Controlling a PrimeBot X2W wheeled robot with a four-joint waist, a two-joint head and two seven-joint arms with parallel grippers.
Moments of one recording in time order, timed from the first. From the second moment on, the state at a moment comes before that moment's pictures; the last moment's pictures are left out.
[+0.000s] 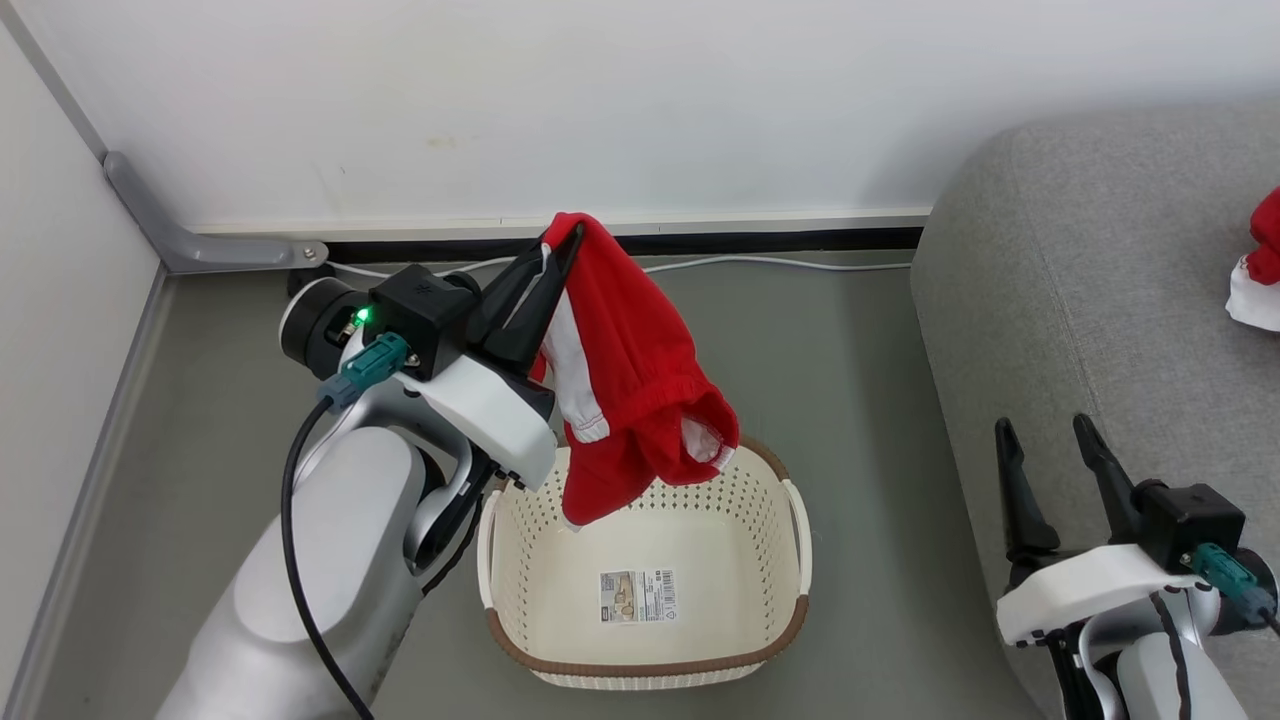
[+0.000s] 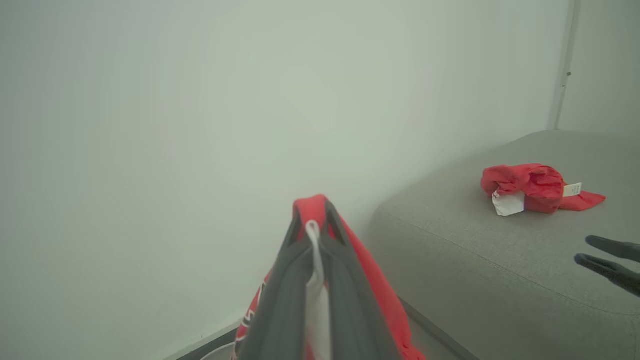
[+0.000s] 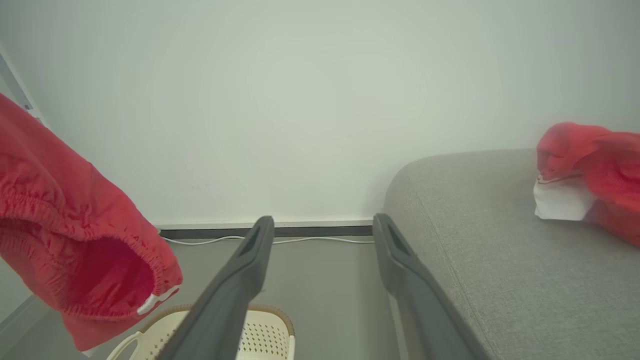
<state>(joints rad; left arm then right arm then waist) -0.60 0.15 -0.48 0.37 -0.35 -0.12 -0.14 -0.22 -0.06 0.01 0.42 0.17 0.13 -0.26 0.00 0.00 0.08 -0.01</state>
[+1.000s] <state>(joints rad) -0.64 0.11 -0.55 0.36 -0.36 -0.12 -0.15 -0.63 -0.19 0.80 0.52 0.47 0.13 -0.26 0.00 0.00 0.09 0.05</state>
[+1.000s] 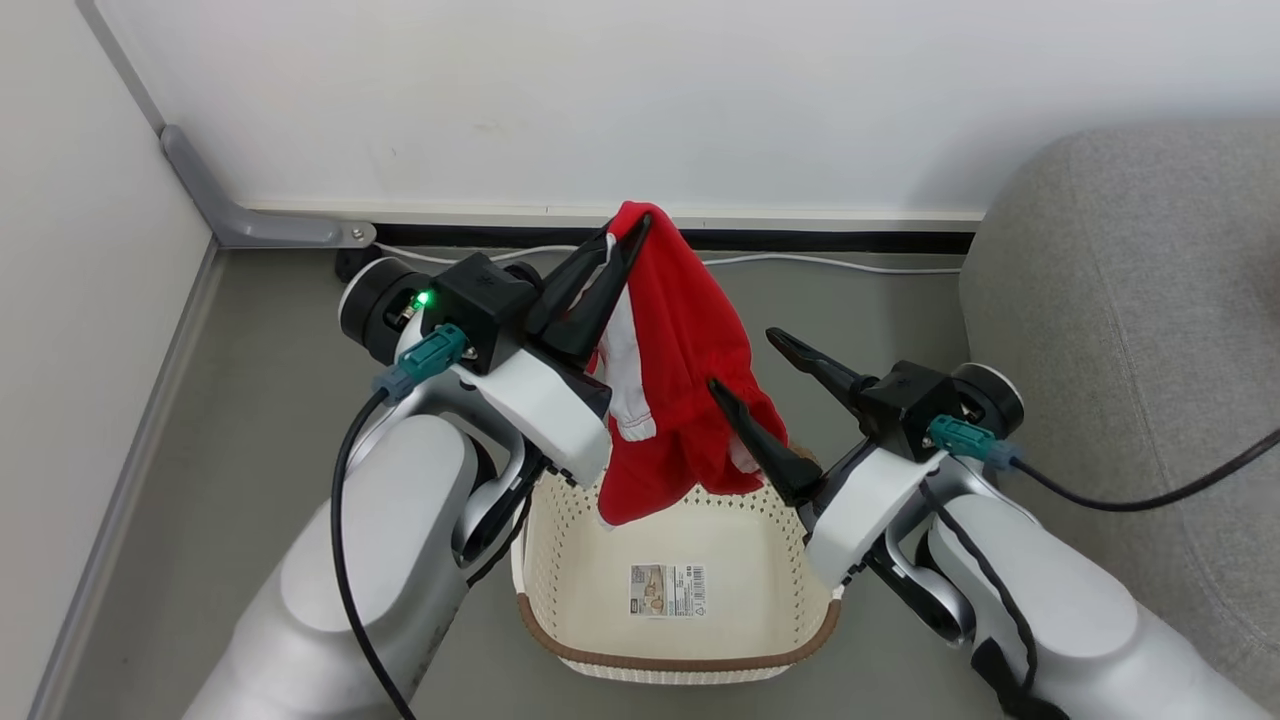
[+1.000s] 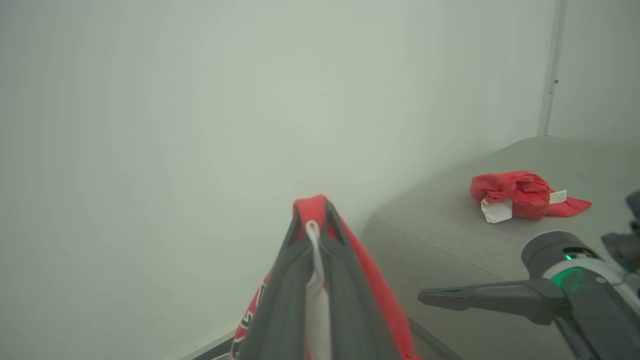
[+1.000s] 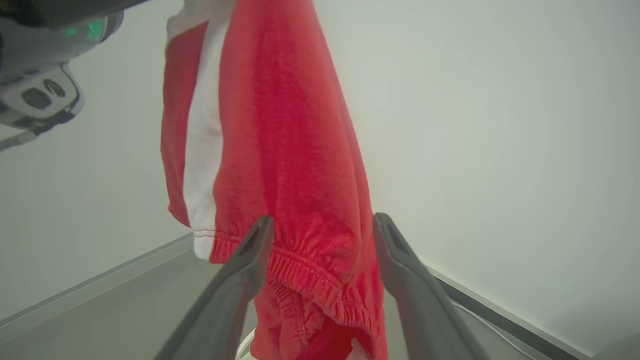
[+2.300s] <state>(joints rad) -0.68 0.09 -0.65 0.39 -0.41 -0.12 -0.21 -0.88 -0.21 1.05 0.66 0.75 0.13 -0.26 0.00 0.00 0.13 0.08</state>
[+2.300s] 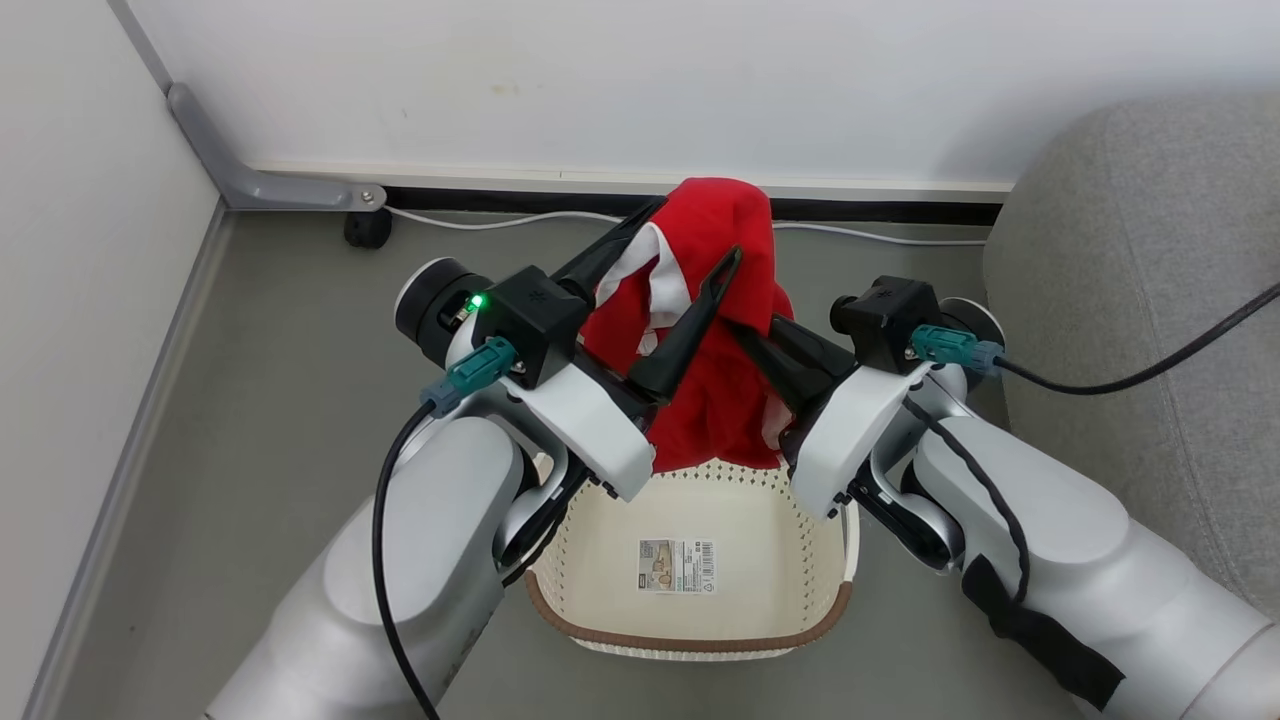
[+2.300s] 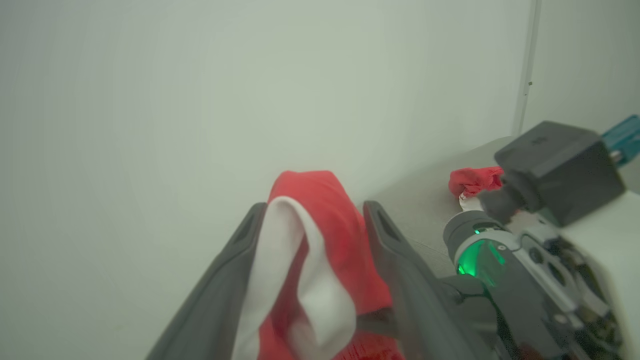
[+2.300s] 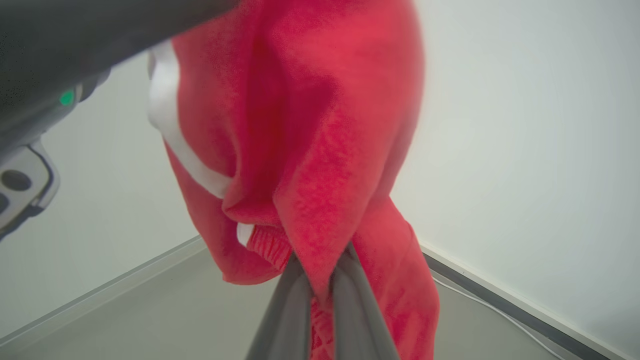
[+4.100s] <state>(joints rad) -0.48 0.10 -0.63 0.43 -0.43 -0.12 -0.25 -0.43 -0.24 0.31 0.33 0.49 0.13 -0.26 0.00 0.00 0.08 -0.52</state>
